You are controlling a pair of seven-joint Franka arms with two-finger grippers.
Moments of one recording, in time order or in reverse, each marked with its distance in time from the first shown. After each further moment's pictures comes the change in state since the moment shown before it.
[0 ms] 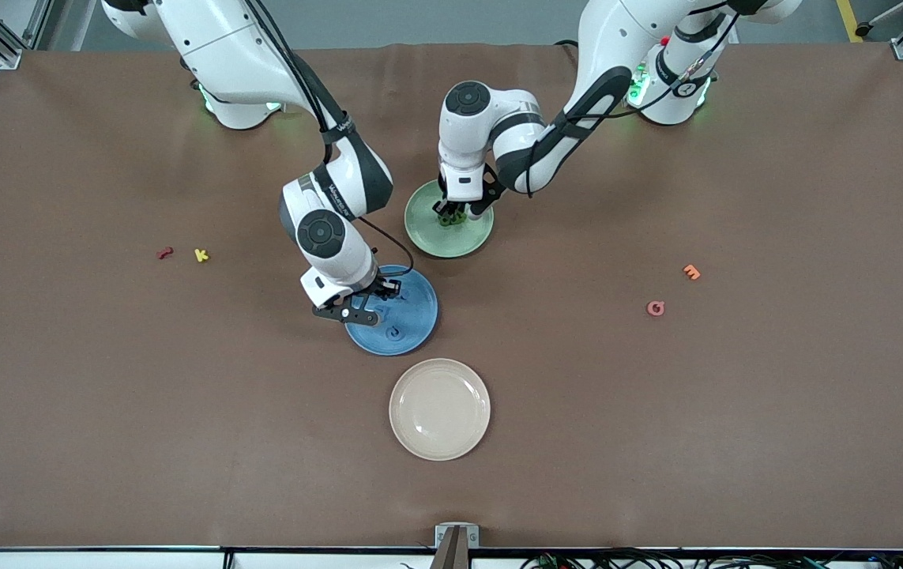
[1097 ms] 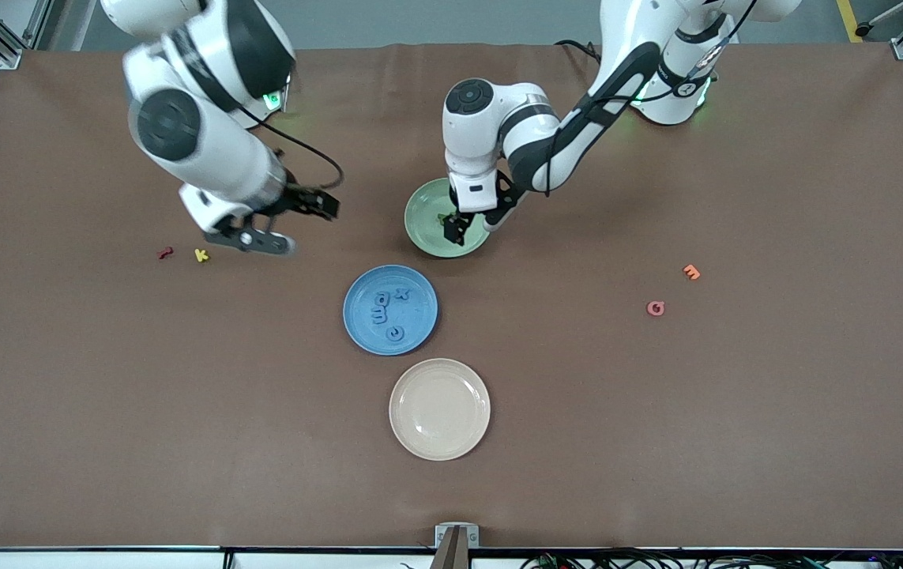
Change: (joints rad) left arm 0.088 -0.107 0.000 0.093 0.001 -0.247 0.102; right arm -0.124 -0.529 -0.026 0.036 -0.003 -0.712 -0.060
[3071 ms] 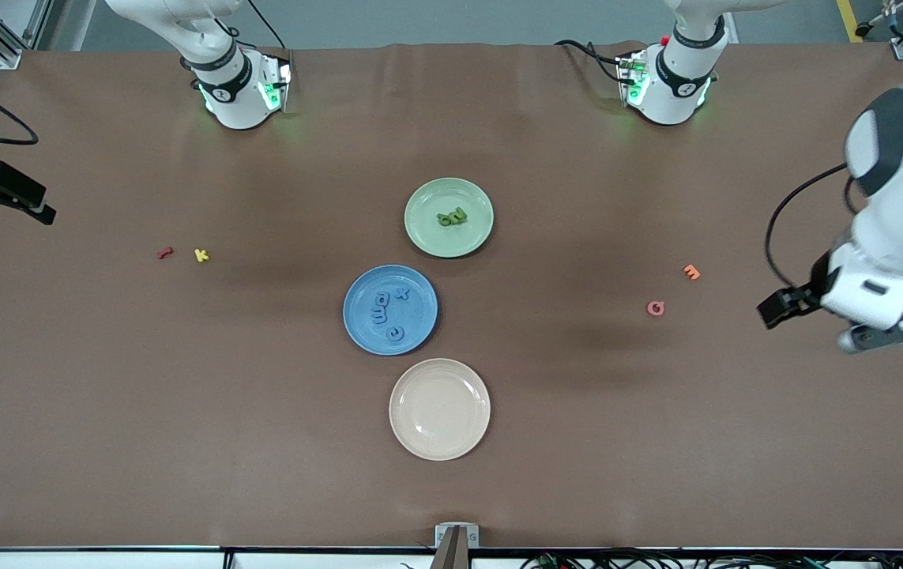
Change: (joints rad) left arm 0.436 -0.283 0.417 0.335 -0.428 -0.449 1.839; right arm -0.496 -0.041 0.007 0.281 -0.145 -0.077 -0.604
